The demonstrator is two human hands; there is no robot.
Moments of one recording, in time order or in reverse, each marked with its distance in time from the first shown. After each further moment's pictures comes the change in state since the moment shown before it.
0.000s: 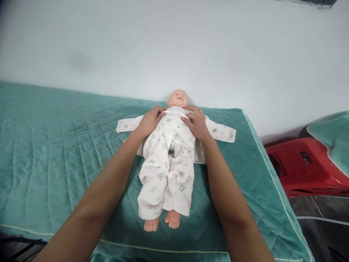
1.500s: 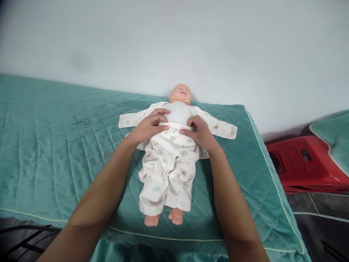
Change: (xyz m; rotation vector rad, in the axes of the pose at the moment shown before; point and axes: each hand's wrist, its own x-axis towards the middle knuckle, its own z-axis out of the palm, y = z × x) left_hand -0.052 0.029 -0.020 -0.397 -0.201 0.063; right_hand -0.046 -0.038 -0.019 0.197 -0.144 0.126
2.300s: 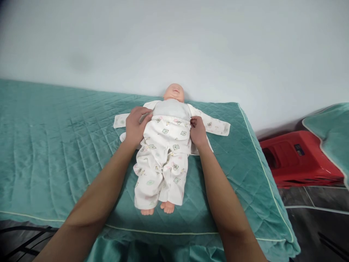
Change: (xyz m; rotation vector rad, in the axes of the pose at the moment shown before) left_hand -0.004 -0.021 0.010 0.391 0.576 0.166; right_hand 0.000 0.058 0.019 0.219 0.389 0.313
